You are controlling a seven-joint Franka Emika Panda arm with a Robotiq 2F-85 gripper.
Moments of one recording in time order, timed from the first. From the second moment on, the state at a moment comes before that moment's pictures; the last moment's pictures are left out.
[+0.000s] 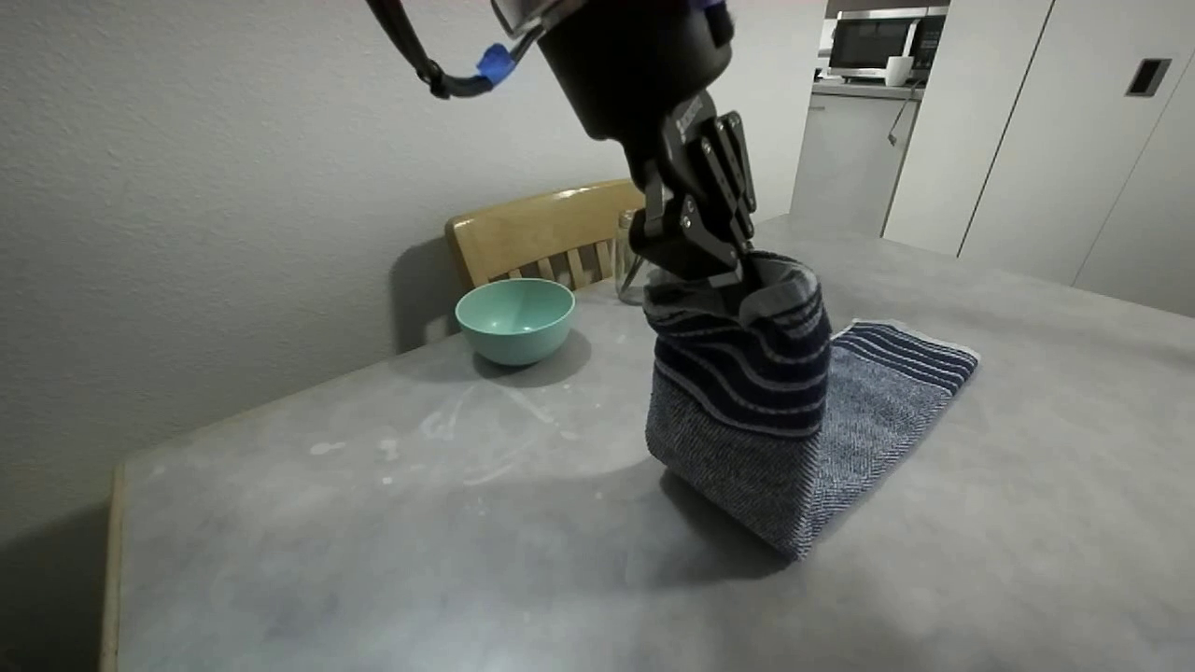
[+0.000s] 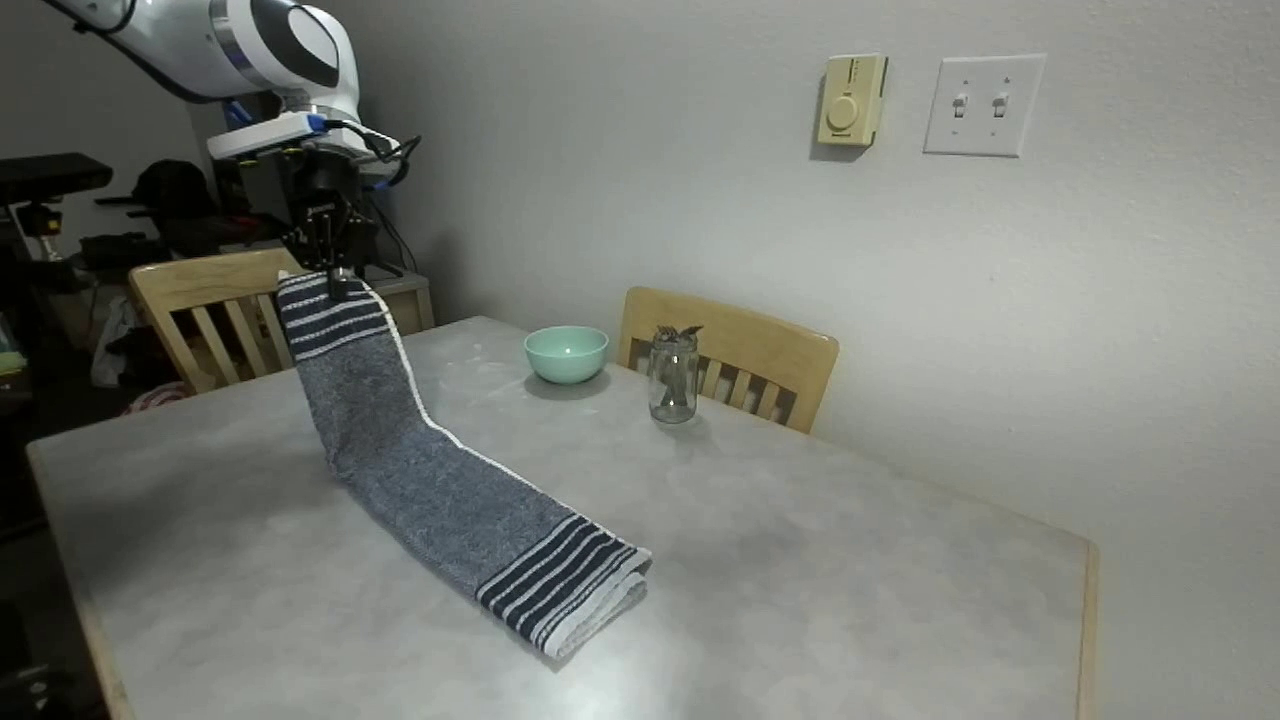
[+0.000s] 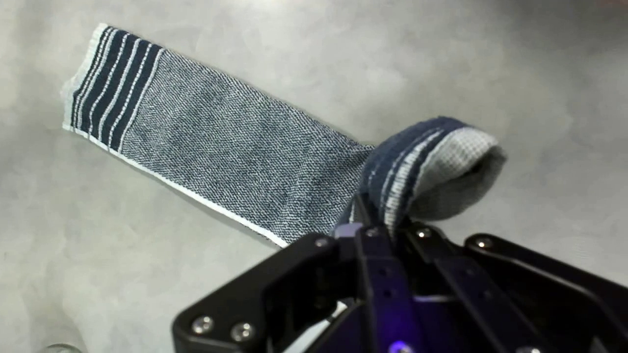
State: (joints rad) arm 0.45 0.54 0.10 -1.45 -0.25 1.54 0.14
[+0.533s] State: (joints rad) arm 0.39 0.50 0.10 -1.48 -0.25 1.57 0.13
